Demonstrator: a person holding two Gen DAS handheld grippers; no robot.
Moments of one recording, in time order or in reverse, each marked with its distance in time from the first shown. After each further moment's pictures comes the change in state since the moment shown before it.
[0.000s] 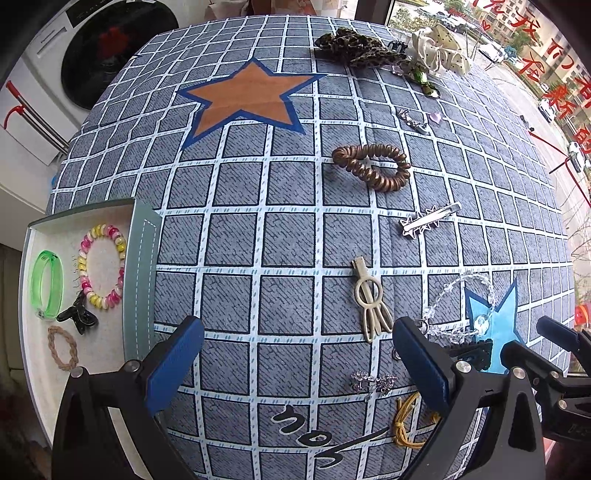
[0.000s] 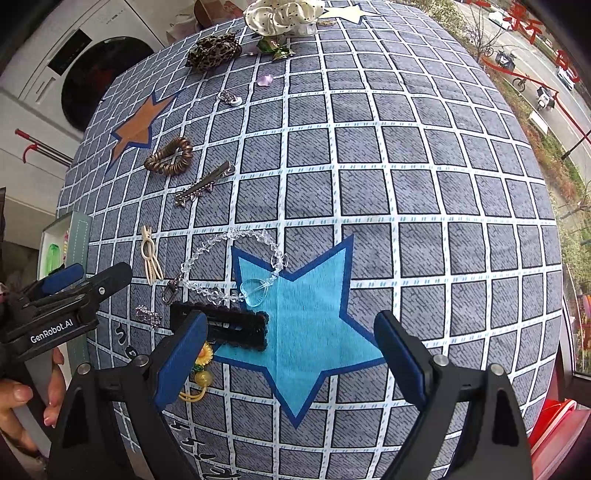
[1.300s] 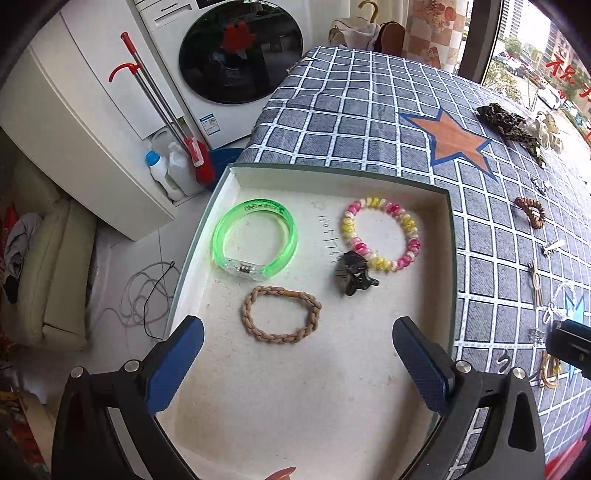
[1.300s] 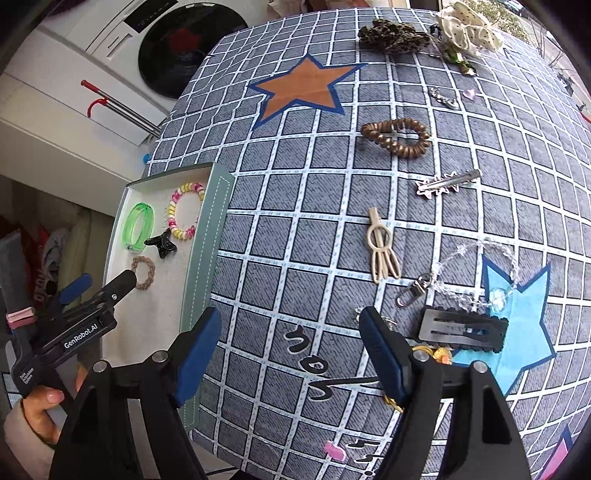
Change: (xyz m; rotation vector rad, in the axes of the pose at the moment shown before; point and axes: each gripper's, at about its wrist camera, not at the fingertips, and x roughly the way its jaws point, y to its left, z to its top) left arm -0.062 0.186 -0.065 -0.179 -0.132 0.197; right arm 0.009 0.152 -0.012 -0.122 0.032 0.192
